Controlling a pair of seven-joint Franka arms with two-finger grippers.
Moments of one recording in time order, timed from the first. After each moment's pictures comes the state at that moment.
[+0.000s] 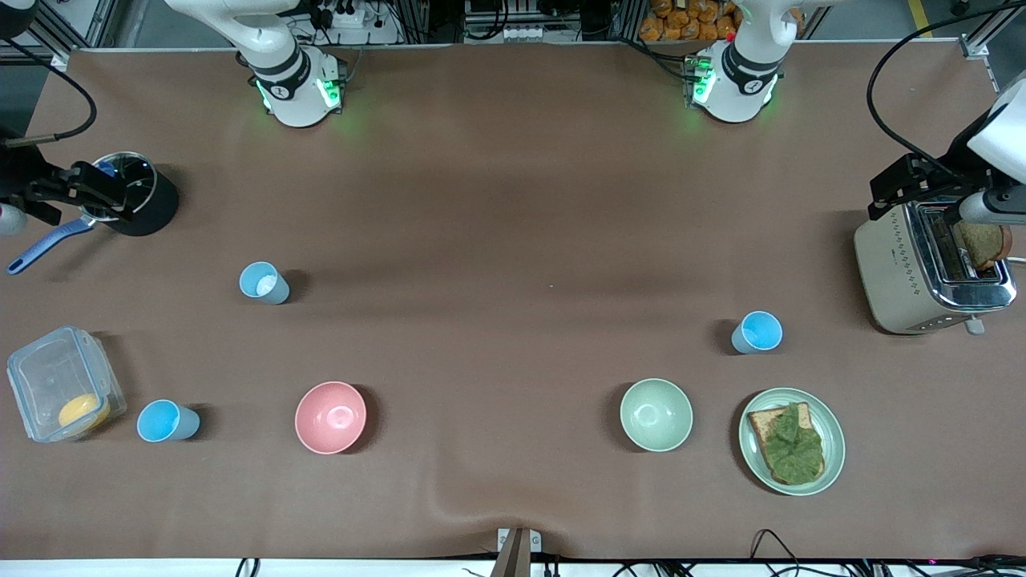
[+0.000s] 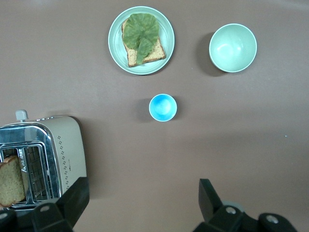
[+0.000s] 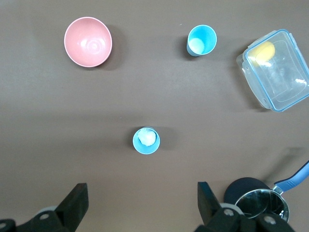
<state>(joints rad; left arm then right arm) 0.04 -0.03 -0.10 -1.61 0.00 1.64 0.01 0.03 -0.01 -0.06 -1.57 0.00 1.56 -0.06</state>
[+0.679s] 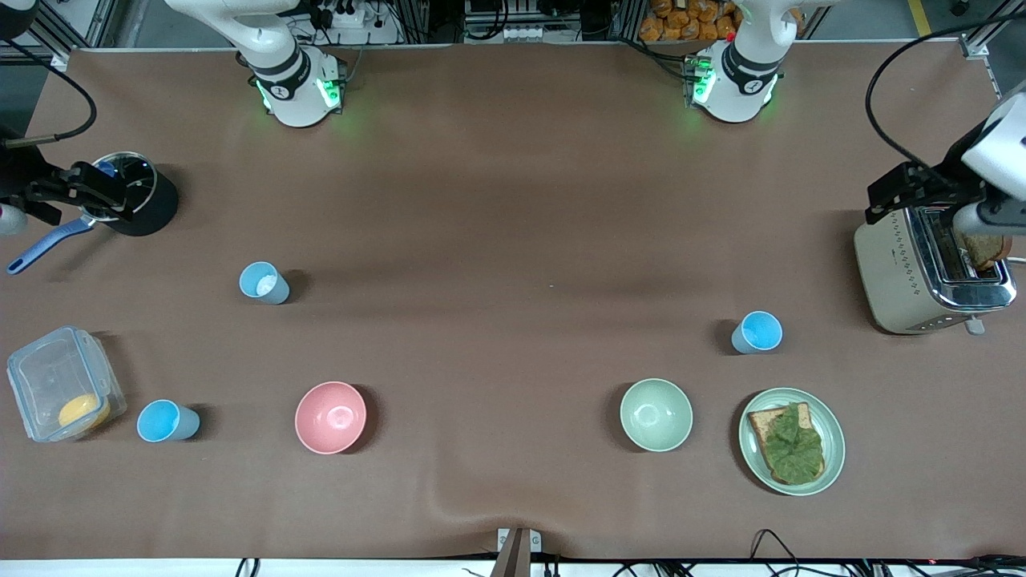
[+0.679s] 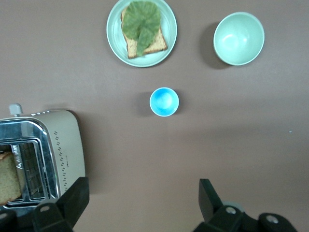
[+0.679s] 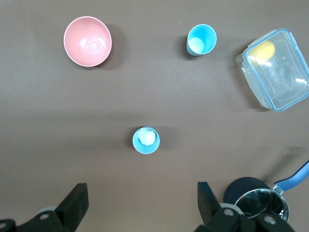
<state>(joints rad) 0.04 0.01 -0.10 -1.62 0.00 1.63 0.01 0.03 -0.01 -0.06 -1.58 0.00 1.56 -0.06</state>
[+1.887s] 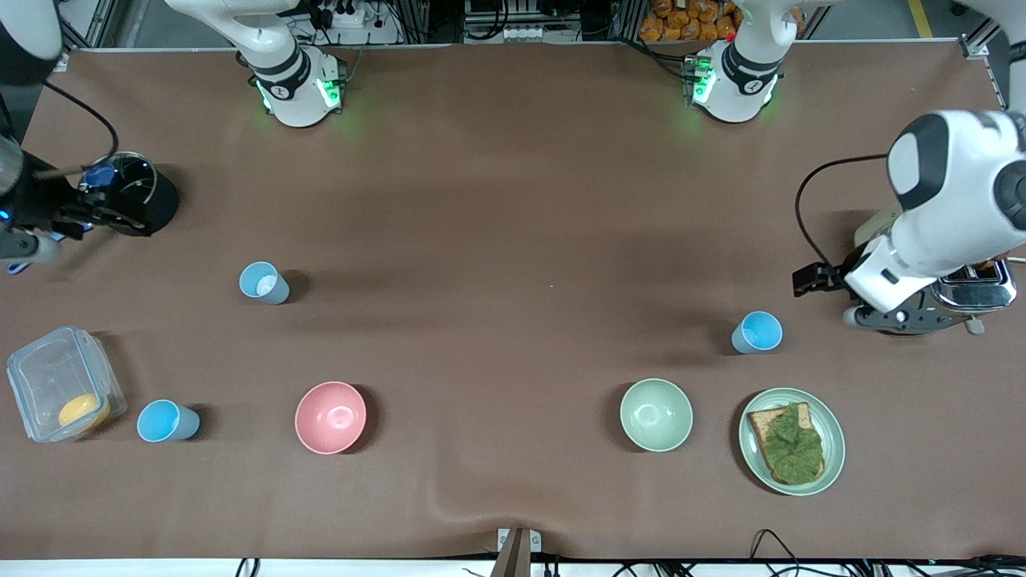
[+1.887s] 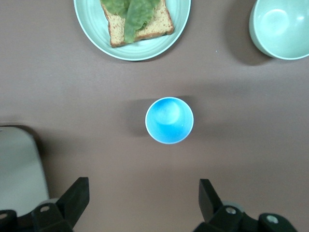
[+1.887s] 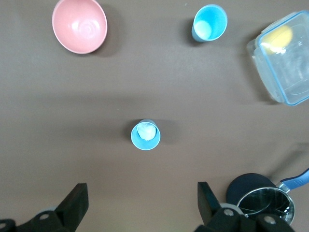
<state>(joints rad) 0.05 0.20 -0.10 -1.89 0.00 2.05 0.01 0.04 0.08 -0.06 -1.59 0.00 1.56 -0.07</state>
